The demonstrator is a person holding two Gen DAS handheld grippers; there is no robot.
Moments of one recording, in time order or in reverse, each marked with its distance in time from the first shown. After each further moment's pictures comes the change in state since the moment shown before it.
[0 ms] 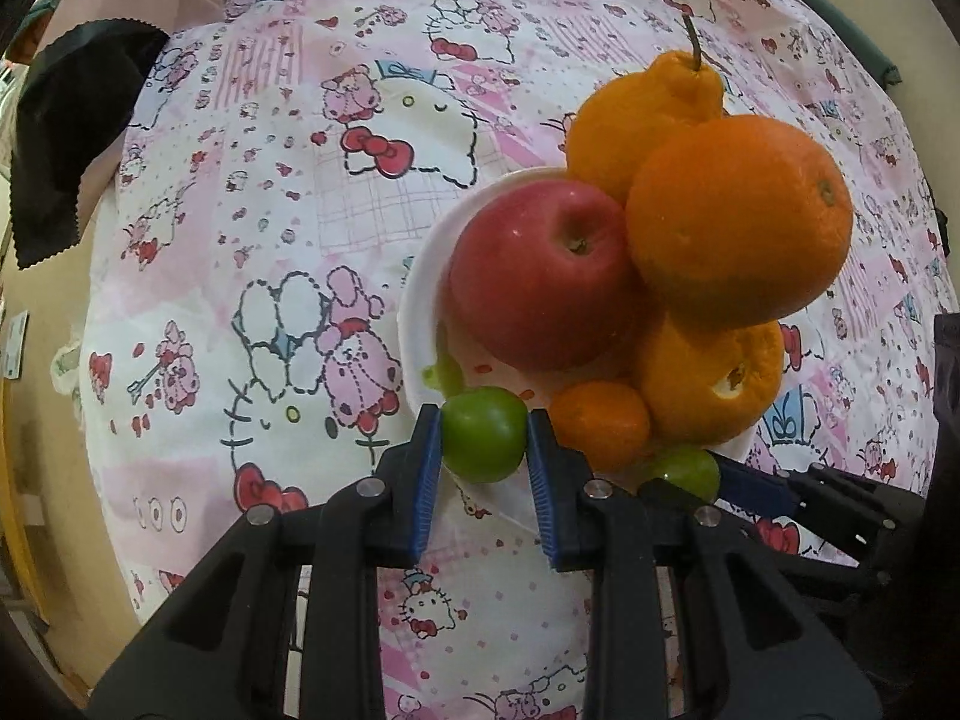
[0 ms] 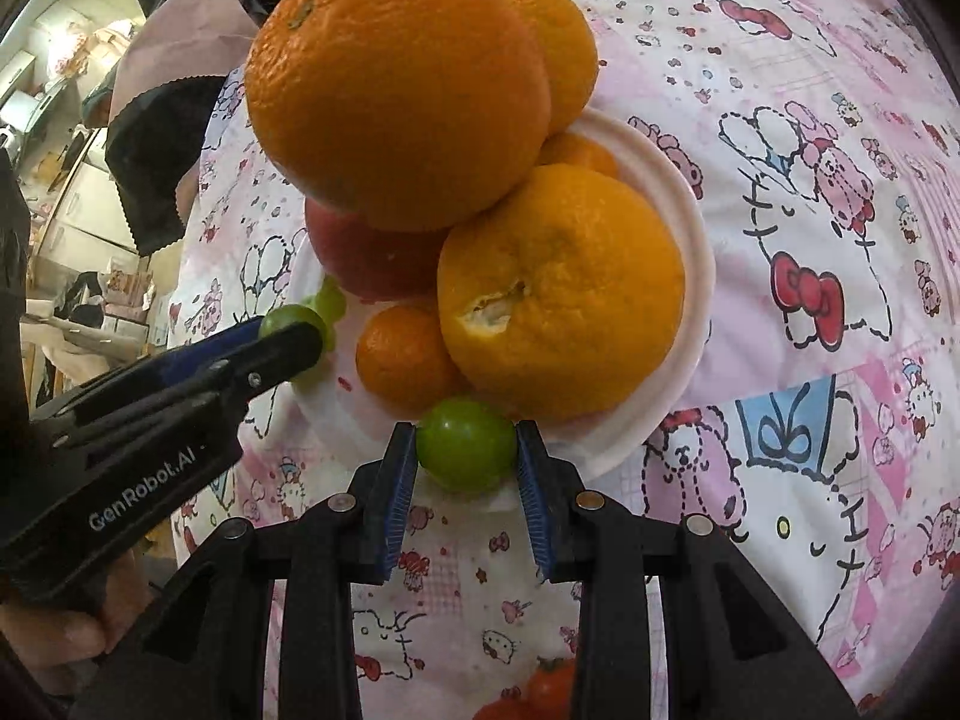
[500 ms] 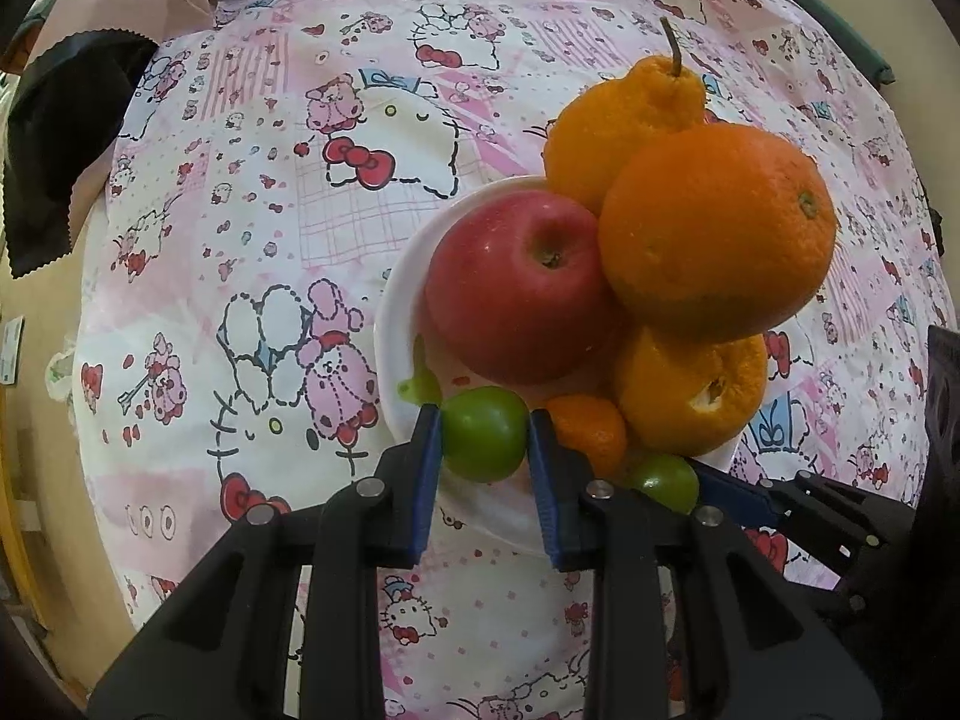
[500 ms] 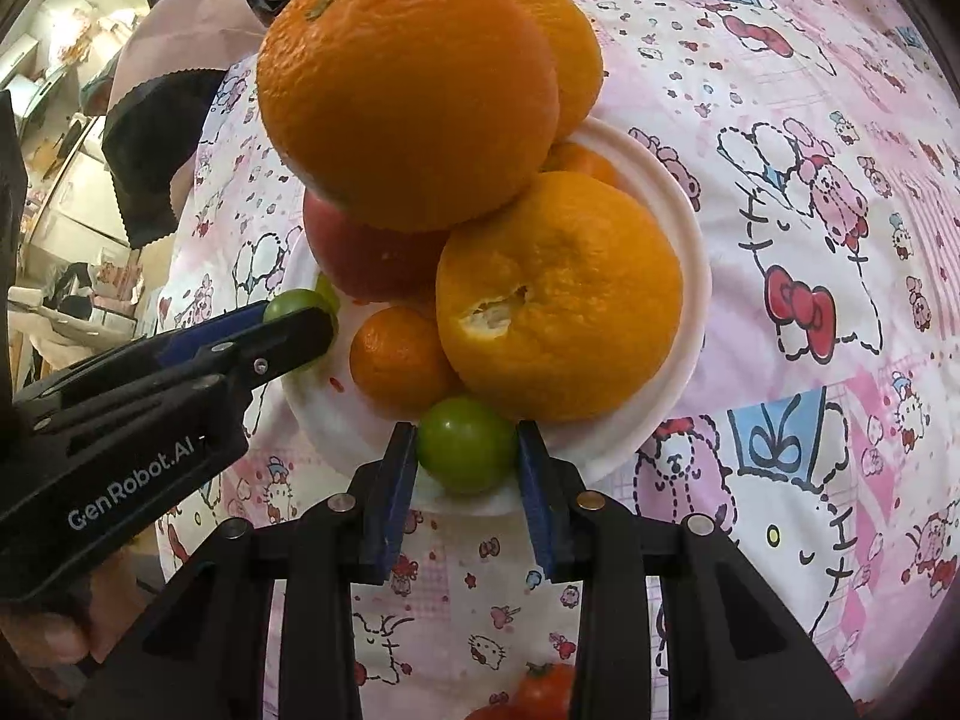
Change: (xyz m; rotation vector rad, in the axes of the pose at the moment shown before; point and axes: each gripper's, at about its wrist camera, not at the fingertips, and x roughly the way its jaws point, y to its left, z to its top) left arm -0.001 -0.007 0.005 0.005 -0.008 -0.011; right arm 0.001 0.006 0.001 -0.033 -0.013 -0.033
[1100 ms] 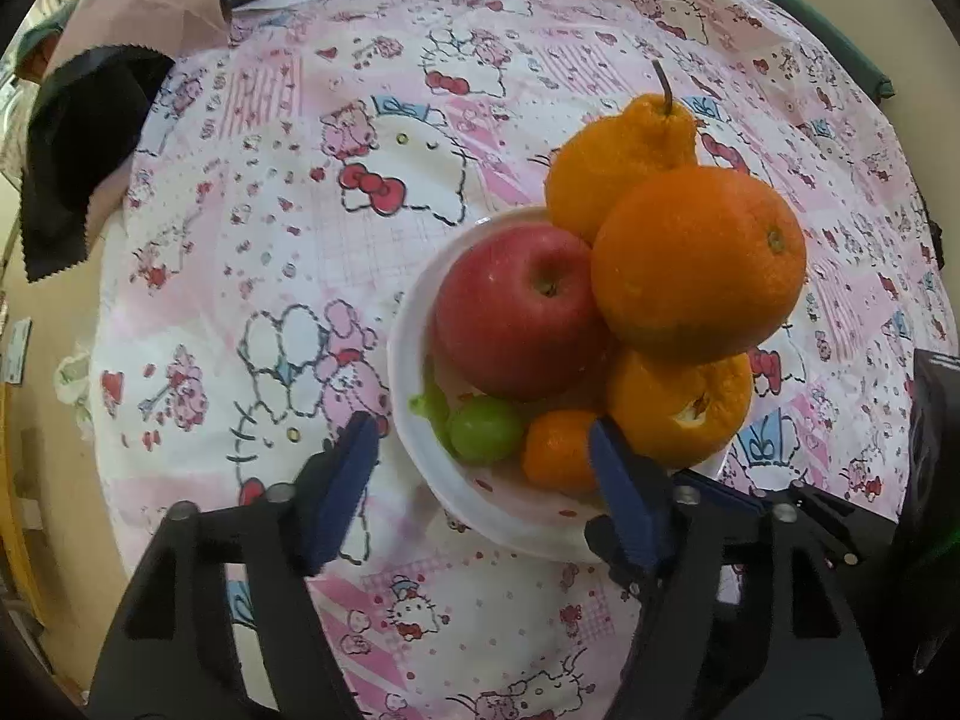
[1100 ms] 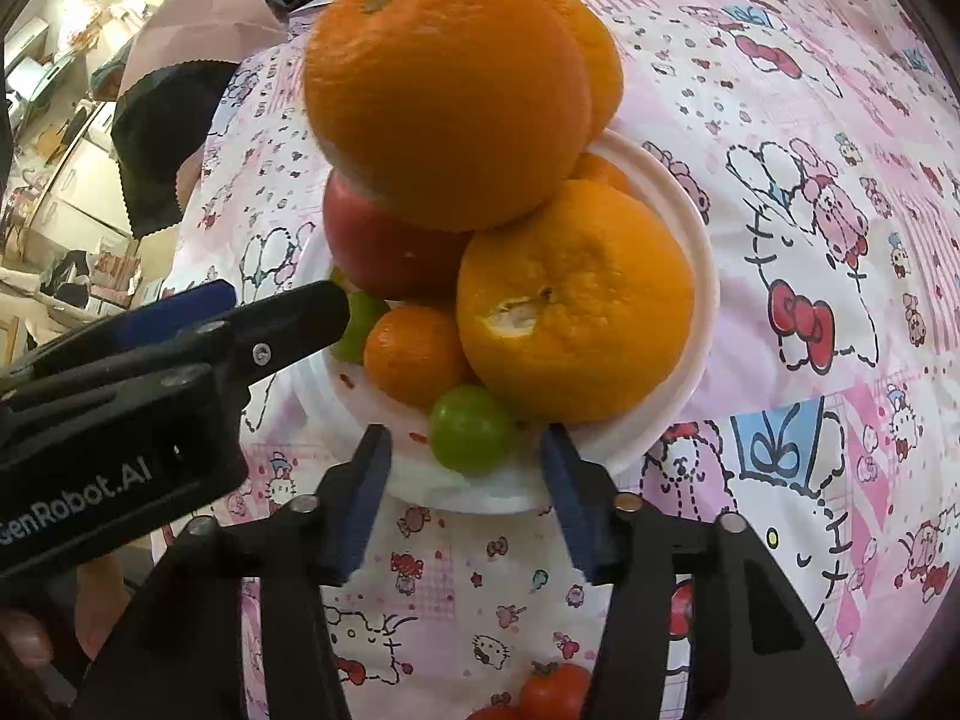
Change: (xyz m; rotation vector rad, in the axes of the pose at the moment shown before) left arm -0.018 -0.001 0.003 -0.012 -0.047 0.024; right arm -0.004 0.008 -0.004 -0.040 -0.016 -0.014
